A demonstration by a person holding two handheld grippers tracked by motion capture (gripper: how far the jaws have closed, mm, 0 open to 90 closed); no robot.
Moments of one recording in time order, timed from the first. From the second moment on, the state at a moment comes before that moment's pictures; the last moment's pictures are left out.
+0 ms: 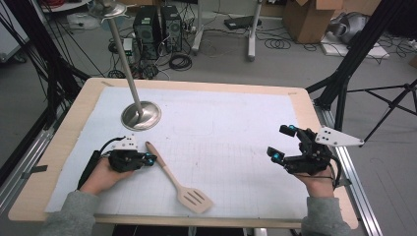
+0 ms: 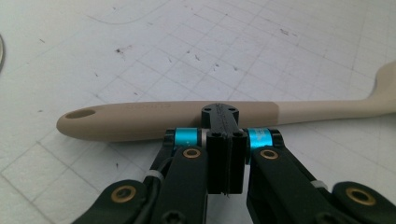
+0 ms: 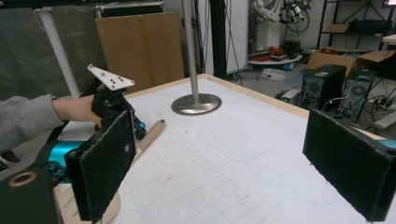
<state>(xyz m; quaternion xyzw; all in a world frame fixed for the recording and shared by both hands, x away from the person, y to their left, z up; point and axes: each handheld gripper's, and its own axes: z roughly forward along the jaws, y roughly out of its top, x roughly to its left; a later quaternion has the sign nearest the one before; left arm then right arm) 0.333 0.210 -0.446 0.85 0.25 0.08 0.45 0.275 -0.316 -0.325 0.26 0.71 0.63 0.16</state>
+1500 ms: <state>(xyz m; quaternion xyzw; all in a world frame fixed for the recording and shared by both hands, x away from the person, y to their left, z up) 0.320 0.131 -0.438 0.87 0.18 0.06 0.45 0.258 -0.333 -0.326 0.27 0.70 0.63 0.17</state>
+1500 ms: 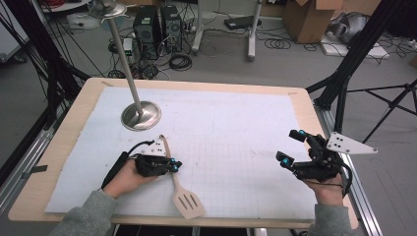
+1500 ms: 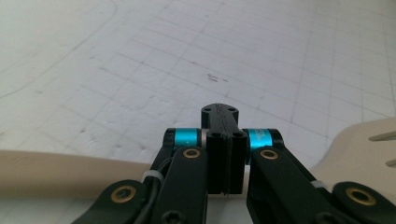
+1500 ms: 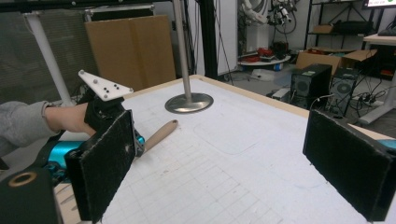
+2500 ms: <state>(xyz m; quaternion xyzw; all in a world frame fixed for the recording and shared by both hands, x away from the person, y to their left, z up) 0.305 0.124 -0.445 0.88 0.18 0.03 0.43 0.262 -0.333 -0.328 0.27 0.70 0.64 0.17</state>
